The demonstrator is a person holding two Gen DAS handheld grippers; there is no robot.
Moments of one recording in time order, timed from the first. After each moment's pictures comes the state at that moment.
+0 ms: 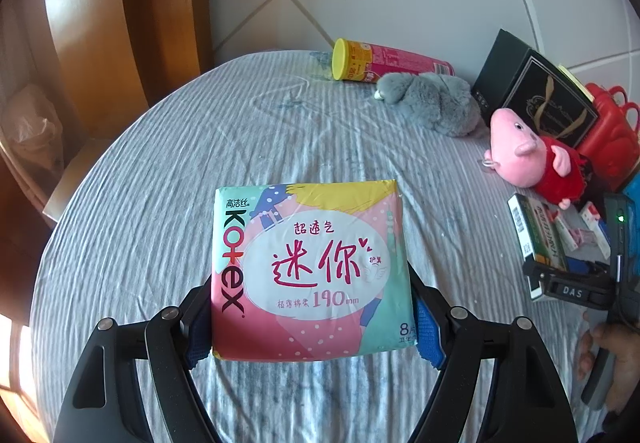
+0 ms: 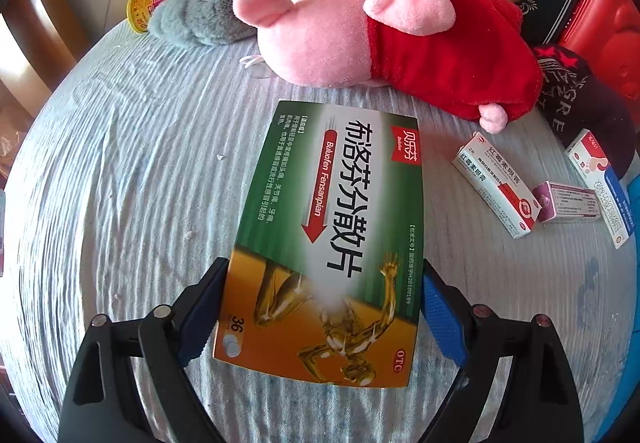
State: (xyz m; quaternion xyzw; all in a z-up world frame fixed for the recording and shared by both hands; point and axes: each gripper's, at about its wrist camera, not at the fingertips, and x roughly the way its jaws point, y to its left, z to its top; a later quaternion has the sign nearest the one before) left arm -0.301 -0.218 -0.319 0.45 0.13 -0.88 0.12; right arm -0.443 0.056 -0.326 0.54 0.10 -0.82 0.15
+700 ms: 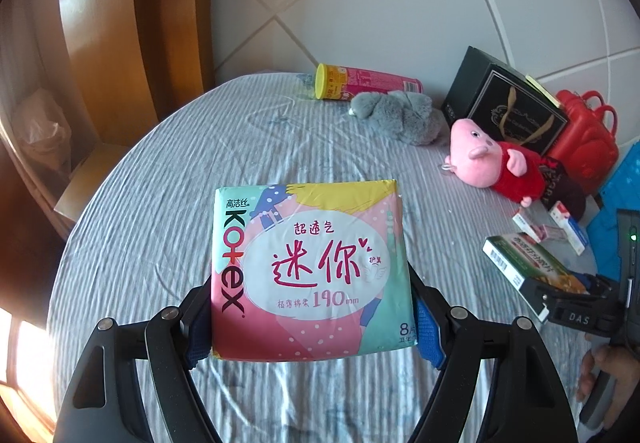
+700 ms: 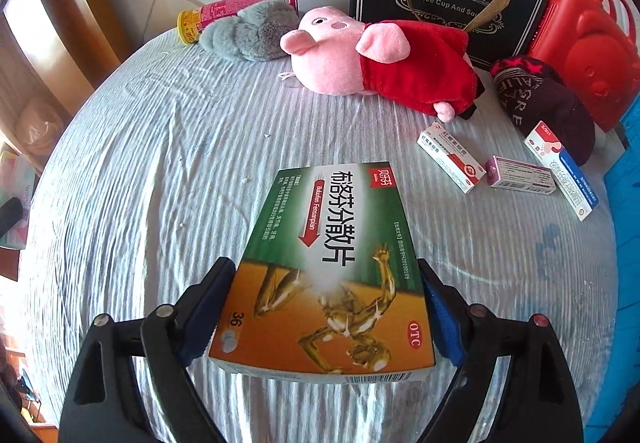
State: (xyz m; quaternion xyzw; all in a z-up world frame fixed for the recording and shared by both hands) left arm -0.251 -0.183 -0.264 0.43 0.13 -0.89 0.12; right arm -0.373 0.083 -0.260 0.52 0.11 -0.82 0.18
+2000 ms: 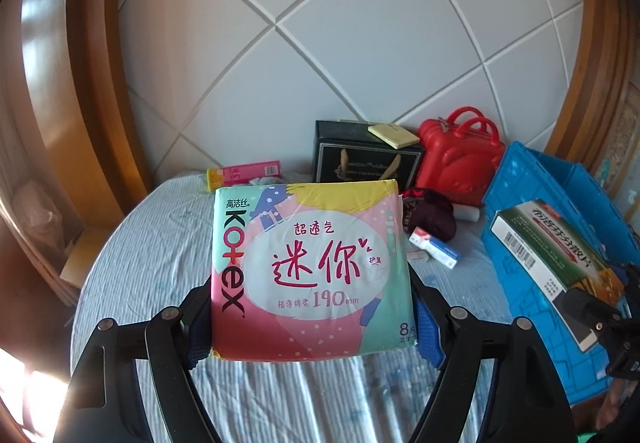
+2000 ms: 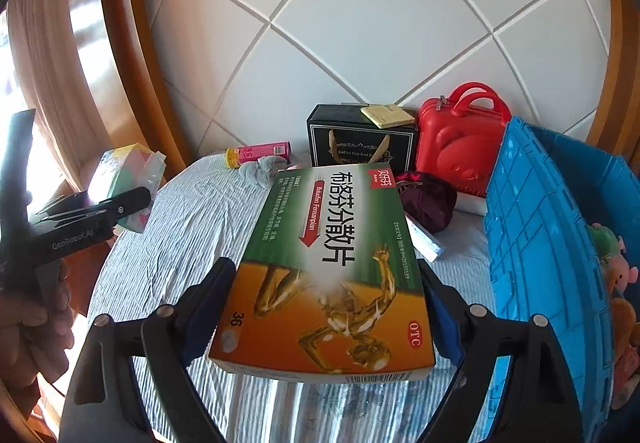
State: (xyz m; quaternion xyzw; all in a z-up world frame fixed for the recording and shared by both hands) left arm -0.199 0.066 -0.041 0.35 0.06 -0.93 0.06; right arm -0.240 0.319 0.018 0.36 0.05 -0.90 0.24
